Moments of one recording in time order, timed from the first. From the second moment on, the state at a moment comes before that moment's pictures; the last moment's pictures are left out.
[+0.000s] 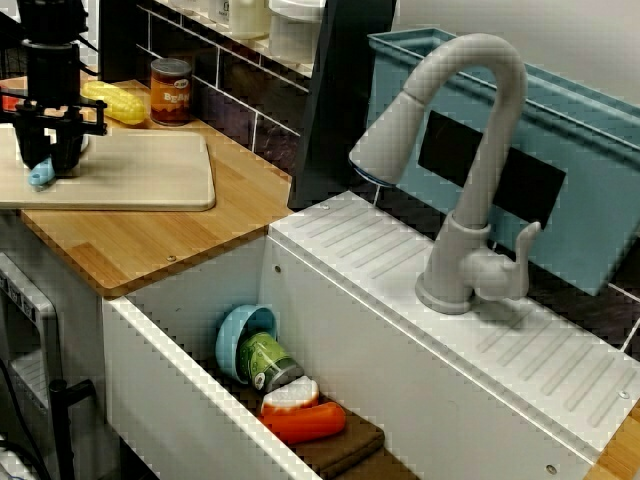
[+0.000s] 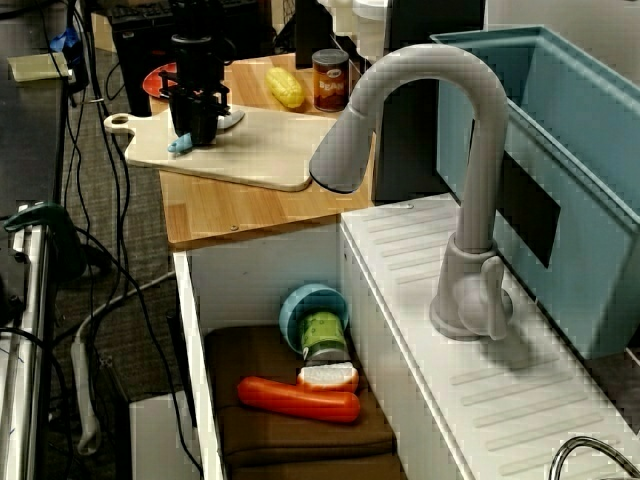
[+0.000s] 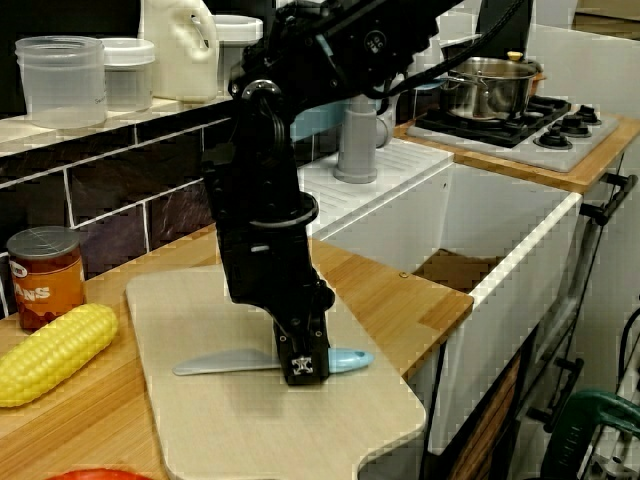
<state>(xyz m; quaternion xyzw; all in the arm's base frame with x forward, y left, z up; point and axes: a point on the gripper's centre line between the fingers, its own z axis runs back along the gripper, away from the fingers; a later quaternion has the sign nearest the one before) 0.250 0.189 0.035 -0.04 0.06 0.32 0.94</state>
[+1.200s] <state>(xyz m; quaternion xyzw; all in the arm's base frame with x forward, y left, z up) 0.269 0.180 0.036 -0.05 0.06 0.23 0.97</state>
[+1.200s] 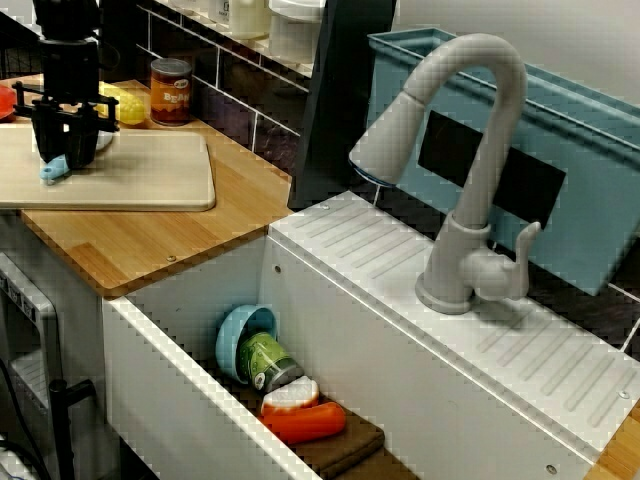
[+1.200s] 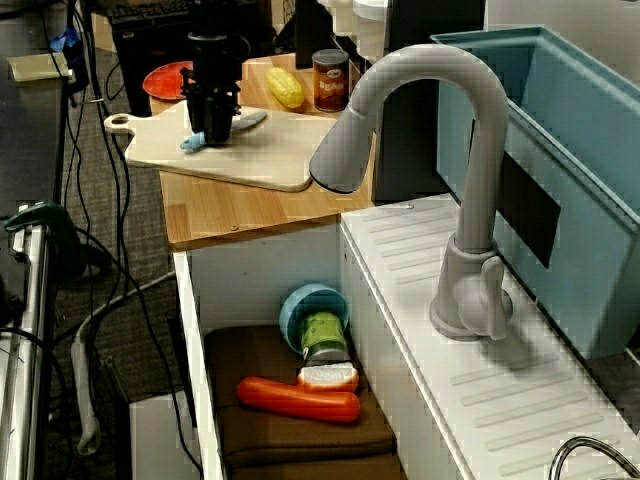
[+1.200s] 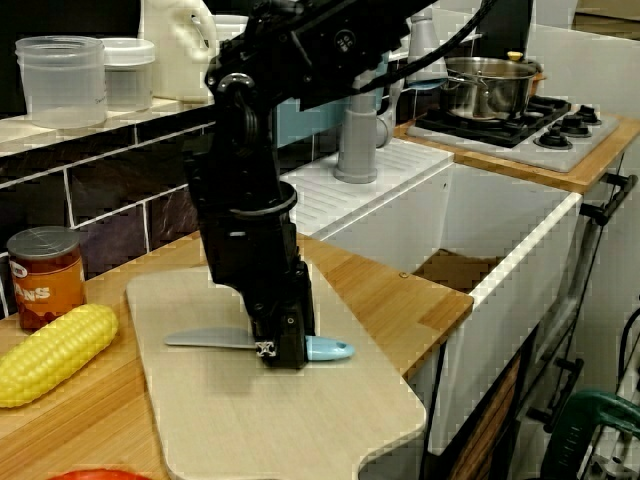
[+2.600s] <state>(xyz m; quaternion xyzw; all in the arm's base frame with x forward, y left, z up) 0.266 0.067 0.034 -0.04 0.06 0.11 0.99</state>
